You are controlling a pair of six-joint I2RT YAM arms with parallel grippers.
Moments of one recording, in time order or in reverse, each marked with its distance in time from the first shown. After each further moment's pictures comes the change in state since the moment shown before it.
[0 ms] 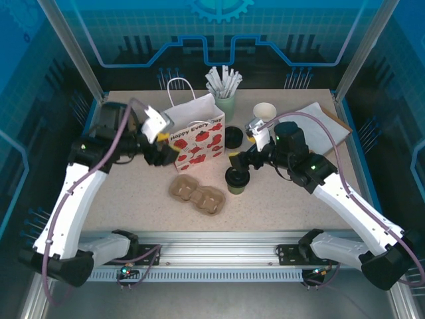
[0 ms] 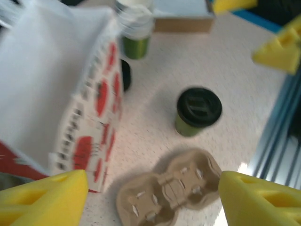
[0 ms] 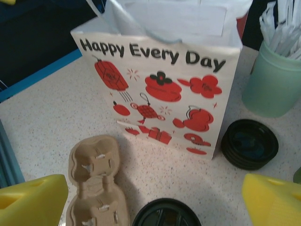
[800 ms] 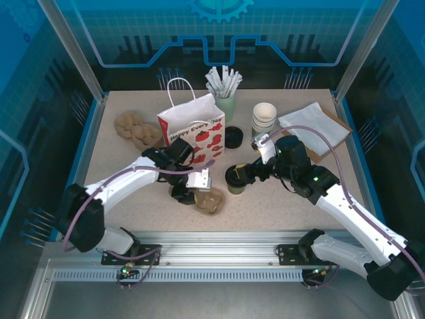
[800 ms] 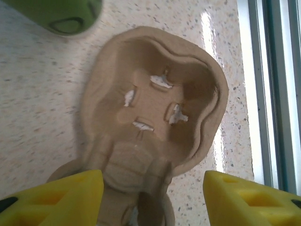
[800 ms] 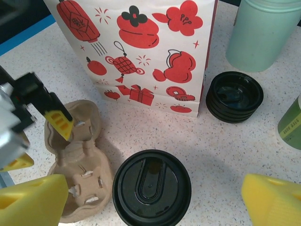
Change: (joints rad) left arm -0.318 0.353 -0.362 0.150 -0.148 0.581; right arm -0.001 -0.097 -0.143 -0.046 0.089 0.008
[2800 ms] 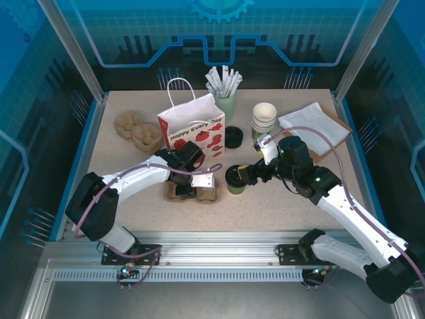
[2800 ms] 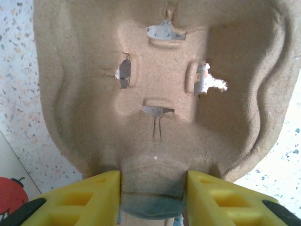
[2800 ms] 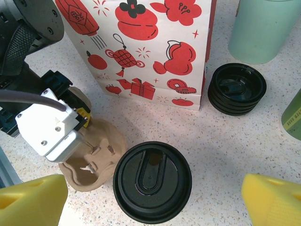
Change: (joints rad) left arm -0.047 0.089 0.001 0.075 -0.290 -0.164; right arm -0.033 -0.015 -0.012 -0.018 -0.045 0.003
